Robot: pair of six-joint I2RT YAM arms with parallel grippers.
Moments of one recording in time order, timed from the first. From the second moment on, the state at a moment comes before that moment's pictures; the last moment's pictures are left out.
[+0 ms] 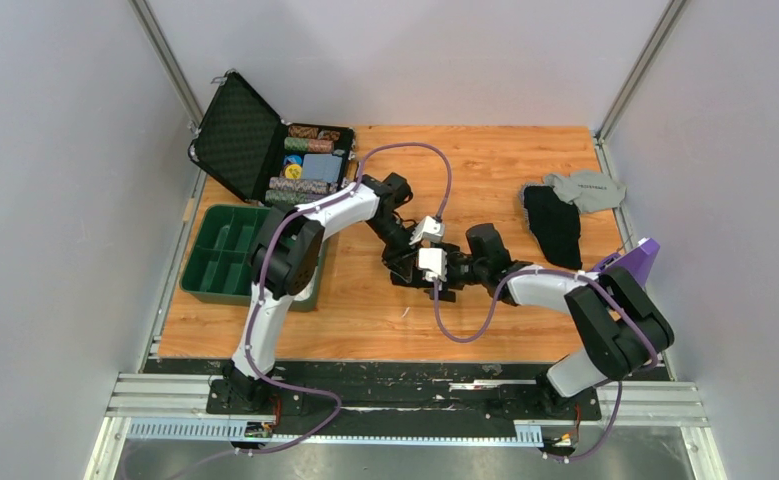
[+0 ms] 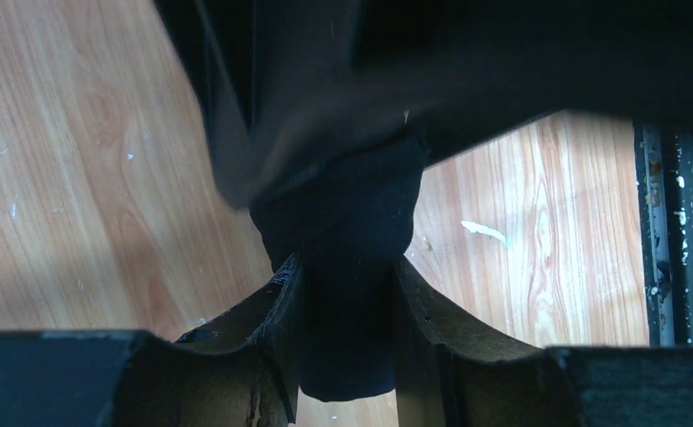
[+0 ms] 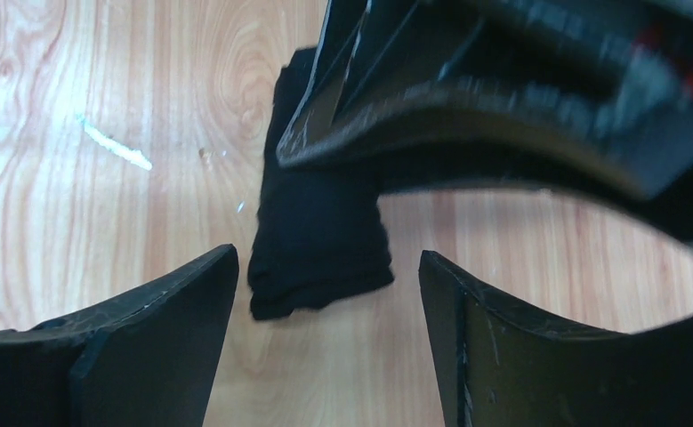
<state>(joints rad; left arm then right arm) -0.64 2.22 1.71 -0.99 0.82 1.02 0.52 1.50 0.57 0.25 -0.63 -0.87</state>
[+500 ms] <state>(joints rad) -0.64 2.24 1.74 -1.01 0.84 1.00 0.55 1.61 0.64 0.25 -0.63 -1.00</state>
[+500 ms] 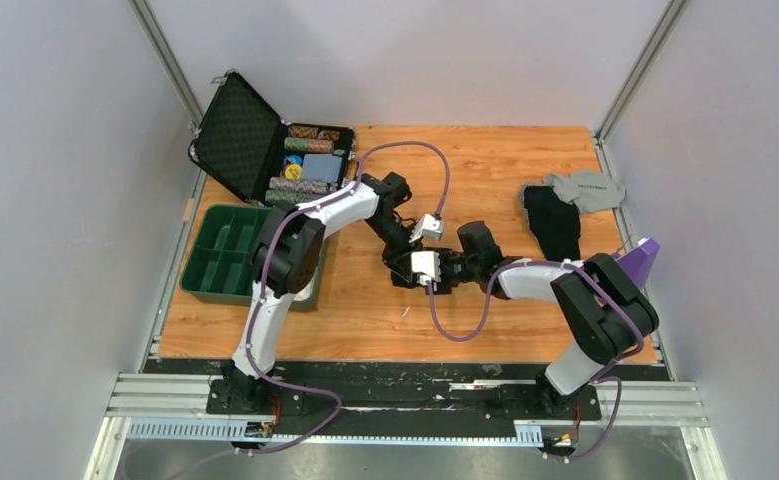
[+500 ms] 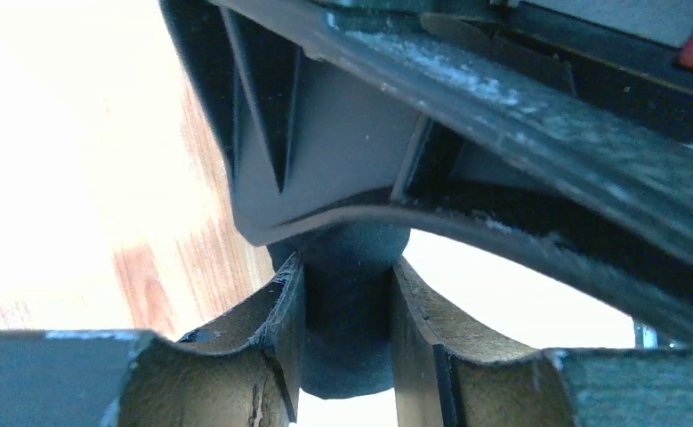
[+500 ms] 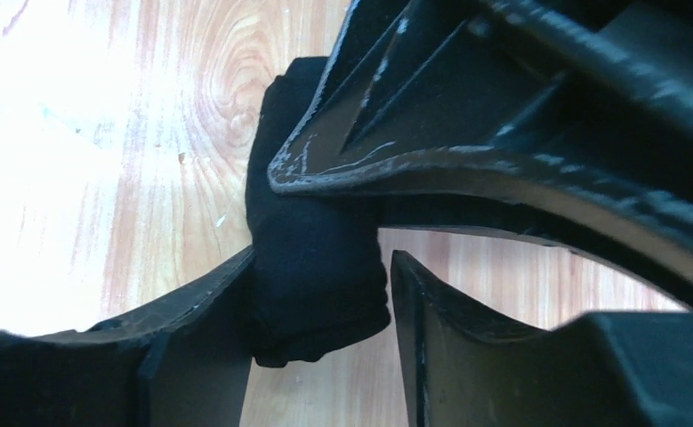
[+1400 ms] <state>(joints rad) -0.59 2.19 1.59 -0.78 0.92 0.78 0.56 1.63 0.67 0.19 -0.60 -1.13</state>
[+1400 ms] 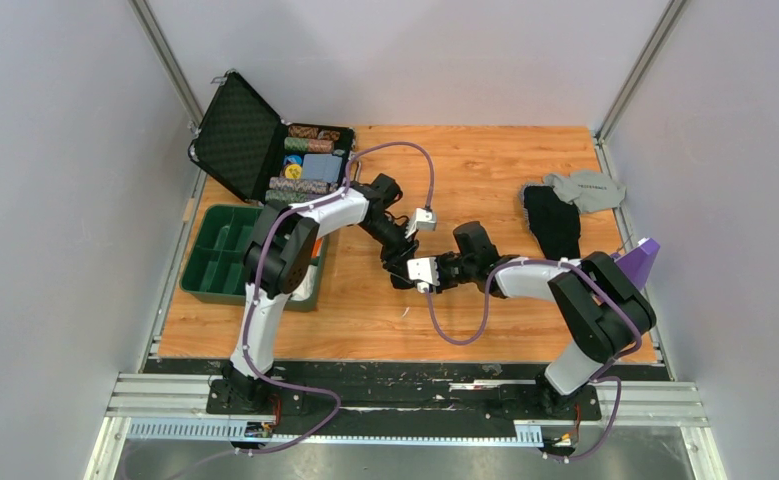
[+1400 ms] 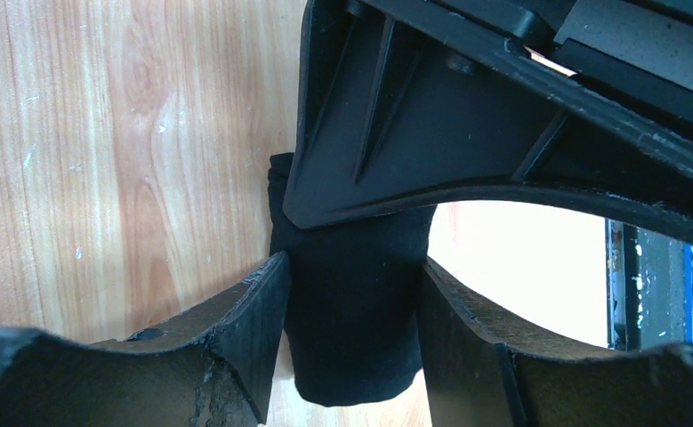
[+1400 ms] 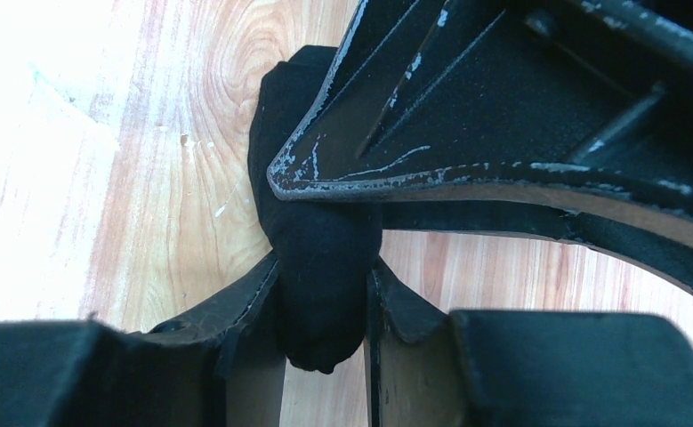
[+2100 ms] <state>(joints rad) -0.59 2.11 1.42 -0.55 0.91 0.73 0.57 1.65 0.70 0.15 -0.59 -1.12</state>
